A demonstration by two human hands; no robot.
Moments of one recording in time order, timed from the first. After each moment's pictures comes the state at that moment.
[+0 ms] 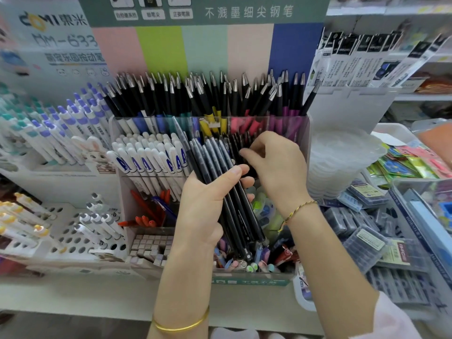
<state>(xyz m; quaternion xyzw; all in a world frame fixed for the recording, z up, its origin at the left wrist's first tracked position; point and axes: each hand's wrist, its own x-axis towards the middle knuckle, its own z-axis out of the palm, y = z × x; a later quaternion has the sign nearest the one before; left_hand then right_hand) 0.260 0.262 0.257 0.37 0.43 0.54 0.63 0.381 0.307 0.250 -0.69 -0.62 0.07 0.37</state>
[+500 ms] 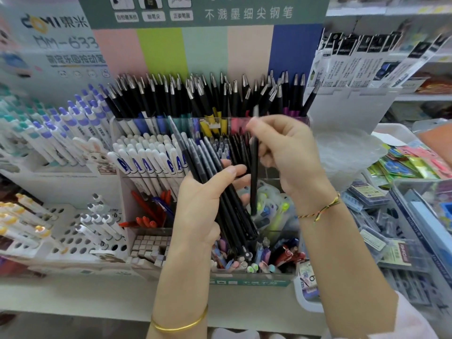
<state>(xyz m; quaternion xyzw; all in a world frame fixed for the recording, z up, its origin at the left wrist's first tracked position) 0.255 0.266 0.253 0.36 0.41 0.54 0.64 0.387 0.299 0.280 -0.49 -0.47 0.42 0.60</state>
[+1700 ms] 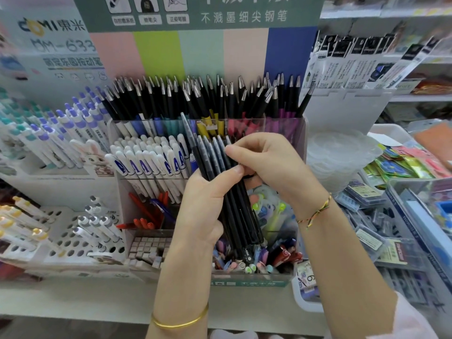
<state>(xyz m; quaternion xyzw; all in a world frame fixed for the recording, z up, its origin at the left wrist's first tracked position) 0.262 0.268 0.257 0.37 0.39 0.52 0.66 0.381 0.289 0.282 -0.52 -0.57 0.44 0.45</state>
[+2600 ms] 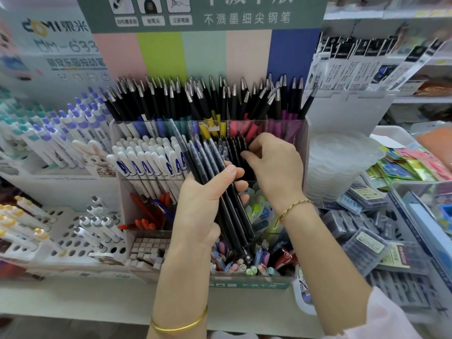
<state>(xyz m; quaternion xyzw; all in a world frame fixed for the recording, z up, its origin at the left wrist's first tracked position) 0.259 0.267 0.254 0.34 0.41 0.55 0.64 0.382 0.315 0.248 -0.69 -0.62 0.03 0.37</state>
